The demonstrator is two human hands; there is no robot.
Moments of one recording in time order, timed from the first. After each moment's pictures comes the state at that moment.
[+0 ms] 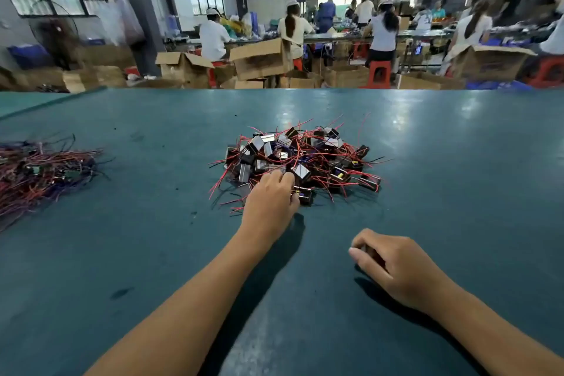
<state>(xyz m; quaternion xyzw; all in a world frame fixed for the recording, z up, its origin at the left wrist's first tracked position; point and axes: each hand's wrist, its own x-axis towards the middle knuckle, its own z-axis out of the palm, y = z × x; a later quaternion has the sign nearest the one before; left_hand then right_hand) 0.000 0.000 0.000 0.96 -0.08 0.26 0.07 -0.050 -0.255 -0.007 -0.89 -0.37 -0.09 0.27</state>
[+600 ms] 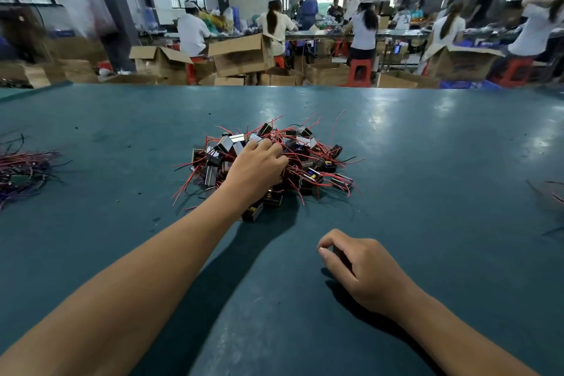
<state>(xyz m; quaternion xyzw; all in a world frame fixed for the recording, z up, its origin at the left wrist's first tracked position) 0.074 -0.010 0.038 0.93 -0.19 0.26 -0.19 -0.043 -0.256 -0.013 -0.87 -0.36 -0.10 0.32</state>
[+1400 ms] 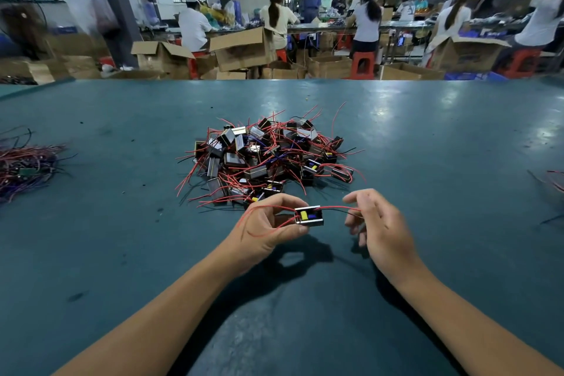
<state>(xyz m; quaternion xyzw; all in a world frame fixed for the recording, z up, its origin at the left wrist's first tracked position) -0.049 -0.036 -0.003 0.74 -0.15 -0.01 0.66 -0.030 -0.257 -0.010 -0.75 -0.13 -0.10 0.64</state>
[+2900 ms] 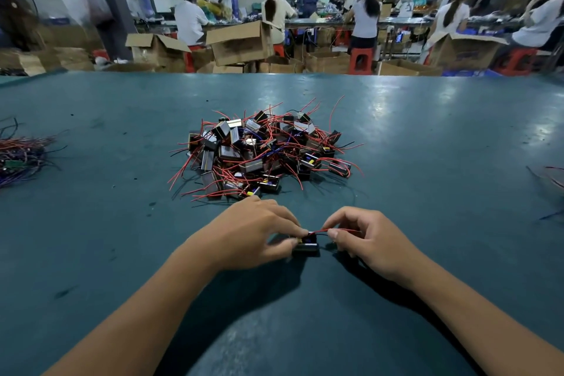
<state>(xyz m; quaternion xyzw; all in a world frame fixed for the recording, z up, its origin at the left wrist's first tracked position) -0.054 -0.022 0.022 0.93 -0.34 0.06 0.10 -0.027 -0.273 -0.013 -0.81 -0.25 0.08 0.53</state>
